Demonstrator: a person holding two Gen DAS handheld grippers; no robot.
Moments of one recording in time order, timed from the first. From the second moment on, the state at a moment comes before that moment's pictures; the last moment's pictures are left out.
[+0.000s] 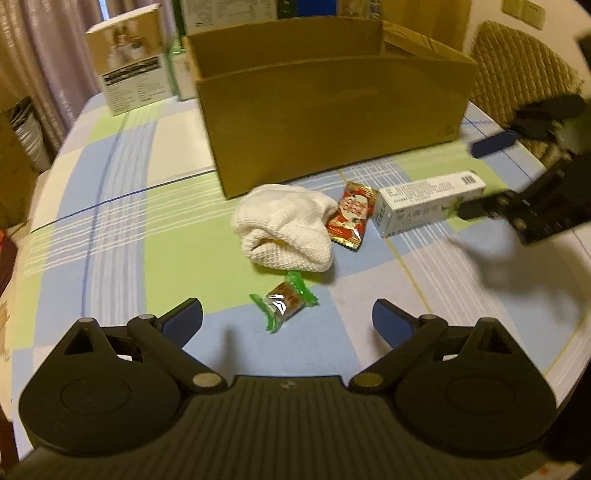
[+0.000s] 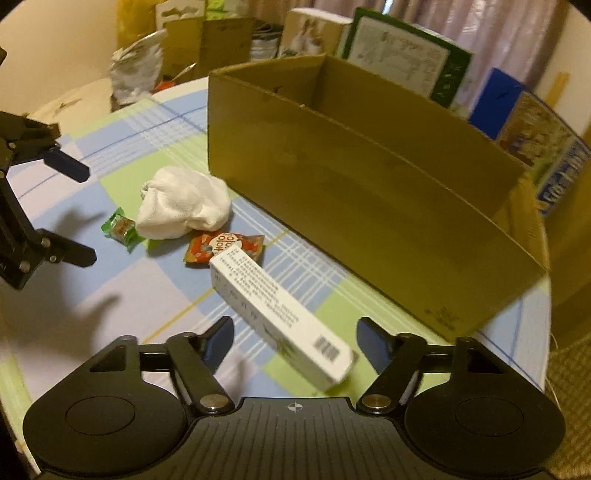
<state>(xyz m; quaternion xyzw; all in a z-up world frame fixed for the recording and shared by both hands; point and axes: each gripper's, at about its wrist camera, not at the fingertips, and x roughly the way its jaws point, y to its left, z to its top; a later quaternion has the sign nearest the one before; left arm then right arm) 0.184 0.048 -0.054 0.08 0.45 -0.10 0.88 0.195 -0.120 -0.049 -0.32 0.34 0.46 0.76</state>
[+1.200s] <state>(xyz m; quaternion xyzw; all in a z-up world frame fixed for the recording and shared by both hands) 0.171 0.028 -0.077 0.04 0.47 -0.12 0.87 0.159 -0.174 -0.057 -0.13 0.46 0.36 0.80</state>
